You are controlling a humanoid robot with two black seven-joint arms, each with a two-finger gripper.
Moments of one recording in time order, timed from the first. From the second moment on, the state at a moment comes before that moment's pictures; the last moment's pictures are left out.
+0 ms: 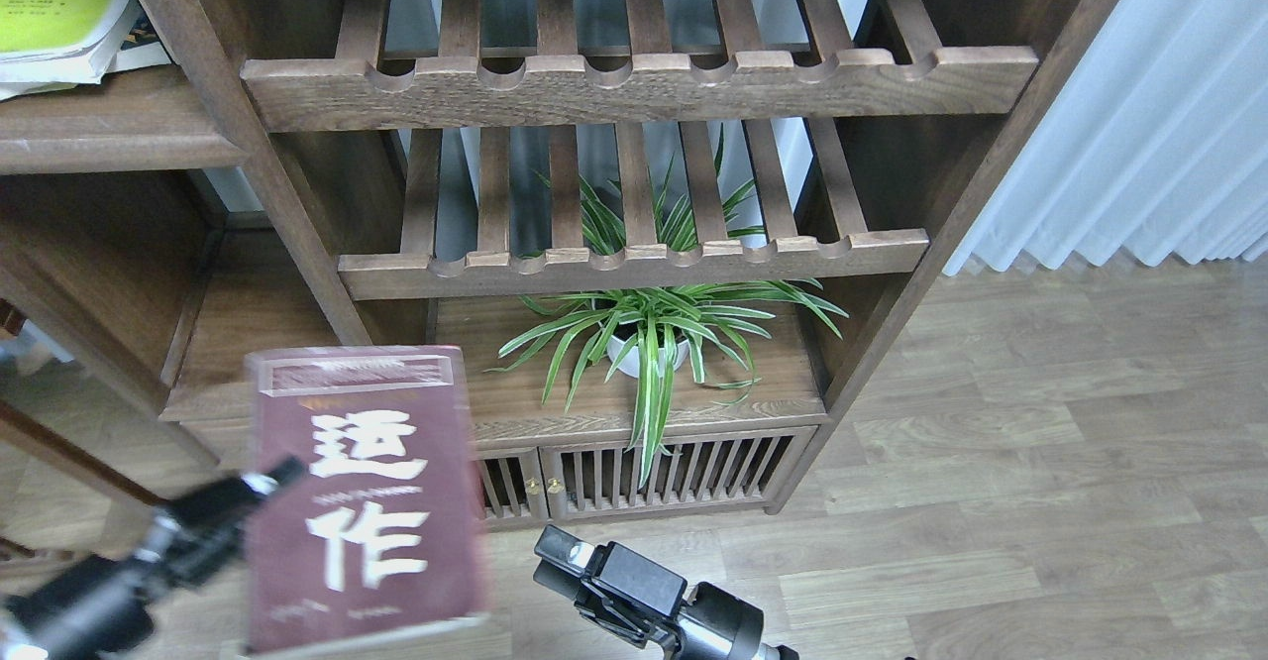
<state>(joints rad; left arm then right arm) 0.38 1.06 -1.29 -1.66 -0.48 -0.49 0.21 -0.17 0.02 0.88 1.30 0.14 0.58 -0.49</state>
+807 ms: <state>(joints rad) 0.38 1.22 -1.70 -1.42 -0.48 -0.49 0.36 -0.11 0.02 0.88 1.20 0.14 0.58 -0.49</state>
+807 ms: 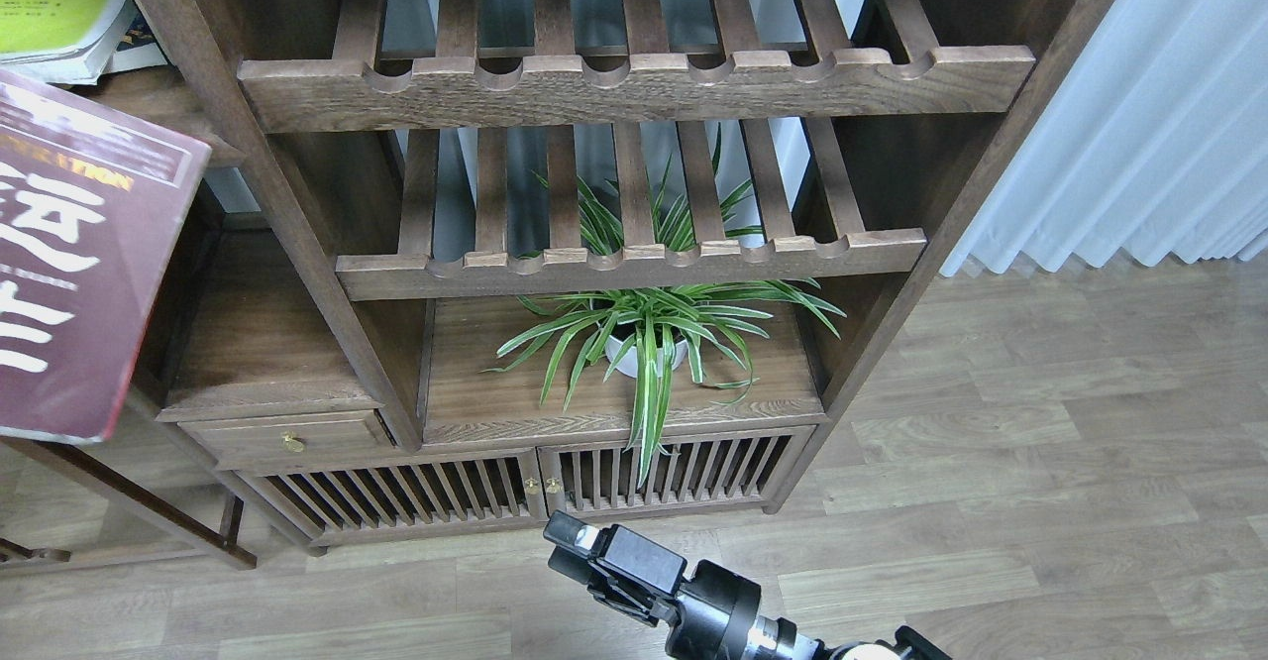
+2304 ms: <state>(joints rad) -0.82 1.23 -0.98 -0.99 -0.49 -0.49 0.40 -0.15 0.01 0.87 1.20 0.14 0.58 -0.49</state>
